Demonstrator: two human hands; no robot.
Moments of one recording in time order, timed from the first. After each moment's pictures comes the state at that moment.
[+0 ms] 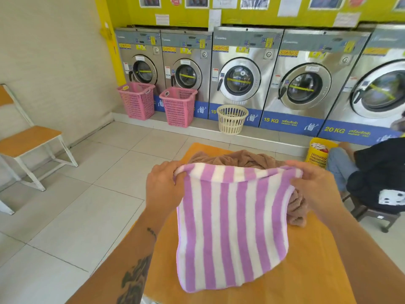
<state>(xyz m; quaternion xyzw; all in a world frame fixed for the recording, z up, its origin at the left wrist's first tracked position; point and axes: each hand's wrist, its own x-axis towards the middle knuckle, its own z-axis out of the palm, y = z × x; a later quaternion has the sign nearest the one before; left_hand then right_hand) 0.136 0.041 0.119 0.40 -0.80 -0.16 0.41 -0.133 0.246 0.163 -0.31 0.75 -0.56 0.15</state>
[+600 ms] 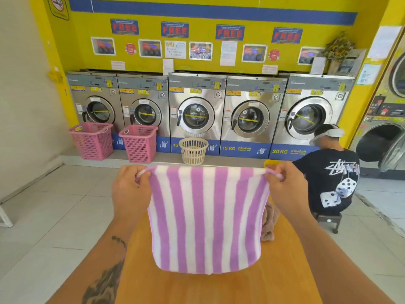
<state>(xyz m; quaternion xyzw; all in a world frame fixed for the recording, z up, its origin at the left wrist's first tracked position) 0.135 0.013 0.193 0.37 -0.73 -0.22 0.52 -0.092 0.259 0.224 -0.26 0.78 -0.56 -0.10</state>
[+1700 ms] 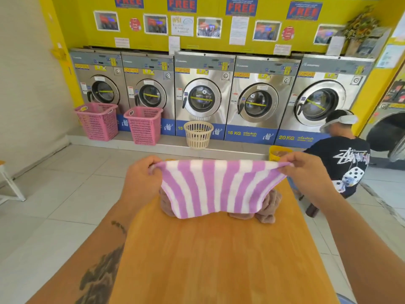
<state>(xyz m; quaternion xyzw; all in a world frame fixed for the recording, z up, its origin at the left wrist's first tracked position) 0.140 0.031 0.181 0.33 -0.79 -0.31 0.41 -0.121 0.286 0.227 -0.32 0.80 -0.51 0.02</state>
